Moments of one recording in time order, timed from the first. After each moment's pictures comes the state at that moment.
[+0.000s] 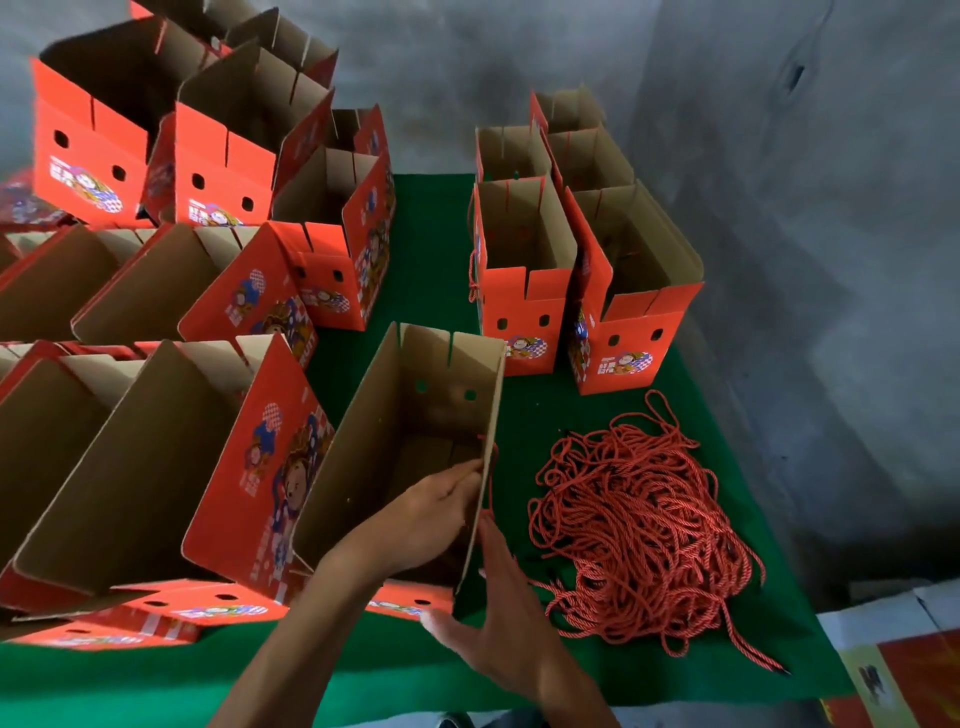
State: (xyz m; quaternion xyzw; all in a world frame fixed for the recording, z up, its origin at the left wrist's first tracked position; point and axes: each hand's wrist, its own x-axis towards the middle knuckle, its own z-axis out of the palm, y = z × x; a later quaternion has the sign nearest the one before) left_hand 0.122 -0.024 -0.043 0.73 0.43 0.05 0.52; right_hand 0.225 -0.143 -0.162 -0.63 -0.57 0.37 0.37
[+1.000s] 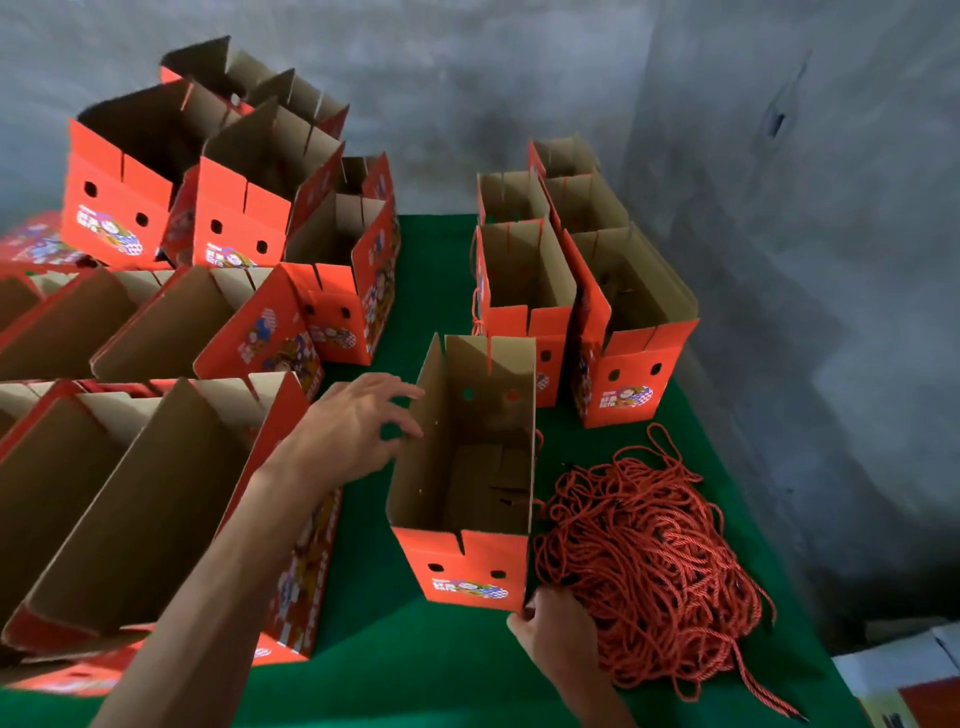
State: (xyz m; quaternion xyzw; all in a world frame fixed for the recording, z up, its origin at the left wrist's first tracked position) left_hand 0.079 0.081 0.014 0.93 0.35 0.05 0.08; right_hand 0.272 -0.120 -0.221 -0.84 -0.45 0.27 0.10
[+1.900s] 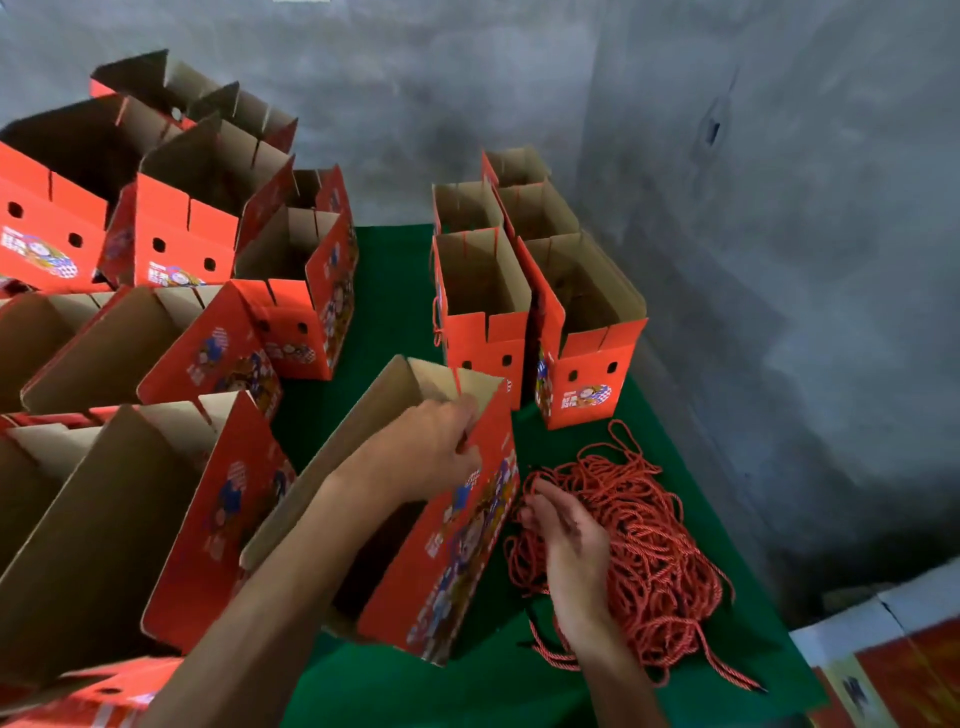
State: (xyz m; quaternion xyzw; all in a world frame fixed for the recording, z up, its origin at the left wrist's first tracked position) left_hand 0.179 0.042 0.016 0.92 0.34 0.03 0.17; right_hand 0.304 -0.111 -0.133 -0.56 -0.20 0.34 0.72
